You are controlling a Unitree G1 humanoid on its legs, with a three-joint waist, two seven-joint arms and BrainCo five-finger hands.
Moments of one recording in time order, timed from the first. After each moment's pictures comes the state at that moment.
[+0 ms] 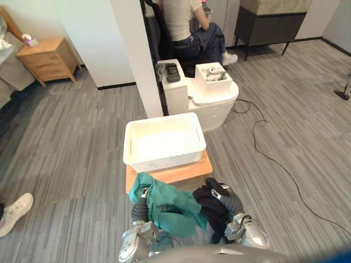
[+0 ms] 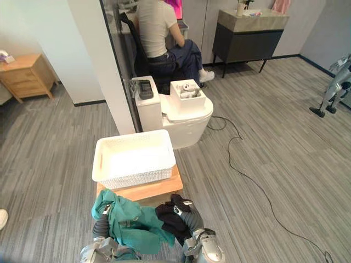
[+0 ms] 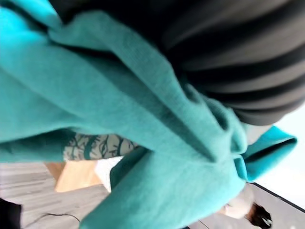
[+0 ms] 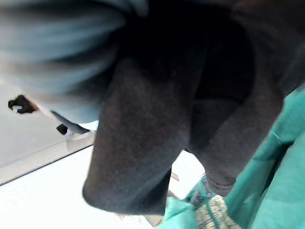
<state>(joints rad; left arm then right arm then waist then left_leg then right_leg) 0.41 0.04 -0.17 0.22 -0.64 -0.19 0.01 0.33 -0.12 0.33 0.19 0.35 -0.12 0.10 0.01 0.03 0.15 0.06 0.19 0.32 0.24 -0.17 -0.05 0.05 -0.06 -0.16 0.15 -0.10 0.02</state>
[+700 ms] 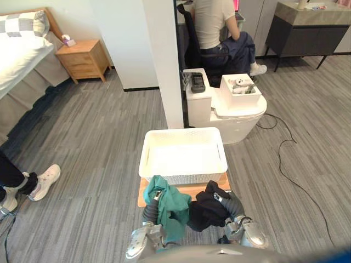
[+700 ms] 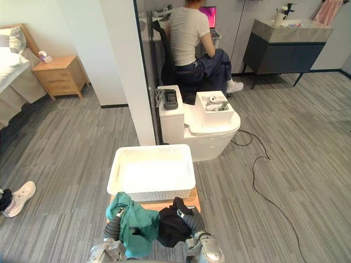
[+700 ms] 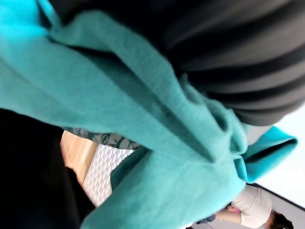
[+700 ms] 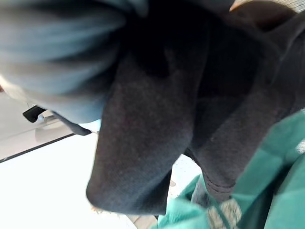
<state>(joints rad) 0.38 0.08 -0.23 0.31 -0.60 -0.16 -0.02 0.28 -0.08 0.35 0.30 0.35 -0.12 0.06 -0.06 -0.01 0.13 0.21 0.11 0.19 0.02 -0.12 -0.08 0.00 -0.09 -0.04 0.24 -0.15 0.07</state>
